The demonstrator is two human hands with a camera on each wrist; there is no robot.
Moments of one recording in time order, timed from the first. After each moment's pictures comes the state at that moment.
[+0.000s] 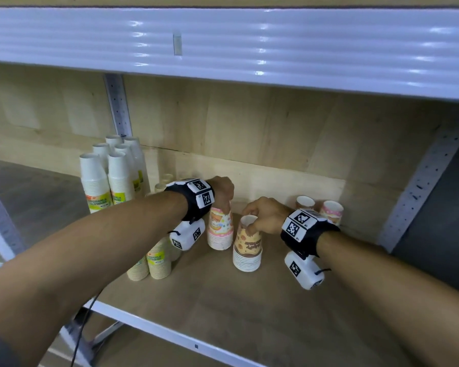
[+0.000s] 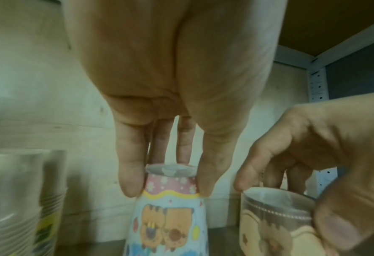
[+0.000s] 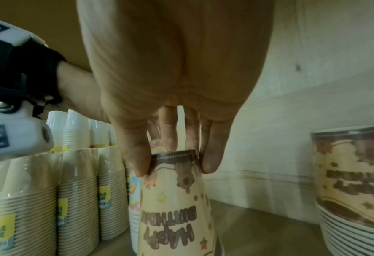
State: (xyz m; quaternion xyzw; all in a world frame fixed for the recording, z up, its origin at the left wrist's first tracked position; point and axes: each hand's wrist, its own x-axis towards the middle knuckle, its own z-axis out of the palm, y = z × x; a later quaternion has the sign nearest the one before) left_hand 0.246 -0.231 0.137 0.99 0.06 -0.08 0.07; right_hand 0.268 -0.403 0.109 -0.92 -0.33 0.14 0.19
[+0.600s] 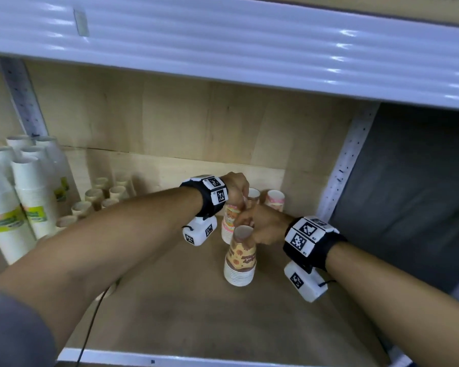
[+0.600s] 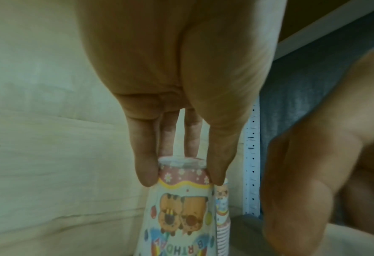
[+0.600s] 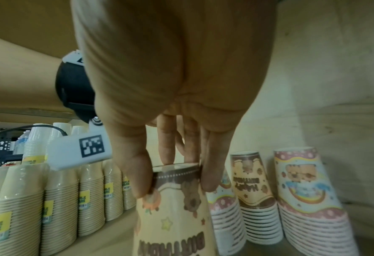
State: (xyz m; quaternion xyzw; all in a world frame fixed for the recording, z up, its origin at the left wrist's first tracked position) left_hand 0.301 -0.356 0.139 0.99 -0.10 -0.04 0.11; right_hand 0.242 -0.494 0.121 -0.93 -0.29 0.15 0.16
